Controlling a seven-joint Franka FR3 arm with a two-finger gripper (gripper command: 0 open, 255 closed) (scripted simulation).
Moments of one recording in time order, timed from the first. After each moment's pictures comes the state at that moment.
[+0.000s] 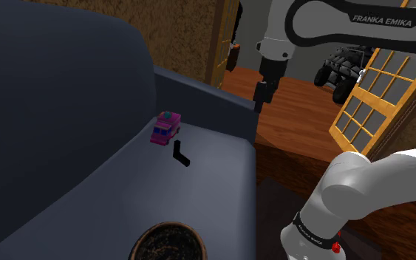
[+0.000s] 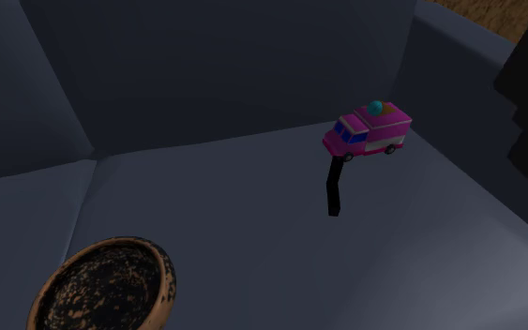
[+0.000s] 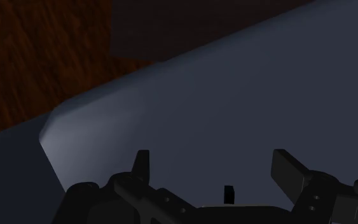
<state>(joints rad) 0.00 -0.75 0.06 -2.33 -0.08 1.55 -0.07</state>
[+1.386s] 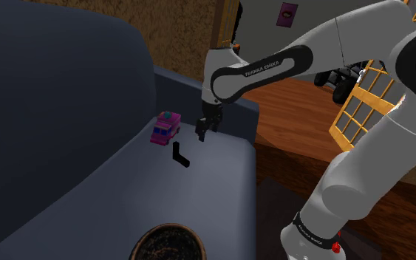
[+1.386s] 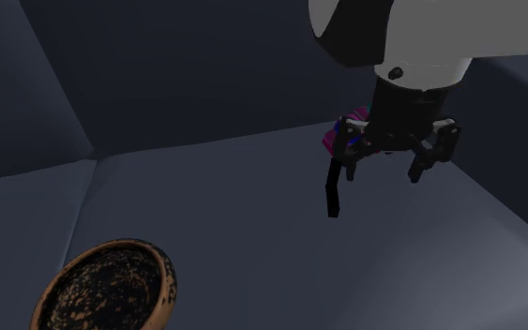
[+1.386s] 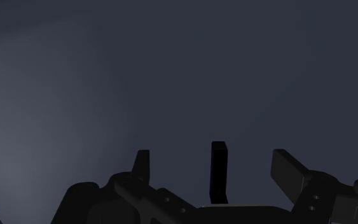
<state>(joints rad) 0.01 -0.18 0.12 -2.34 -0.06 2.15 0.06</state>
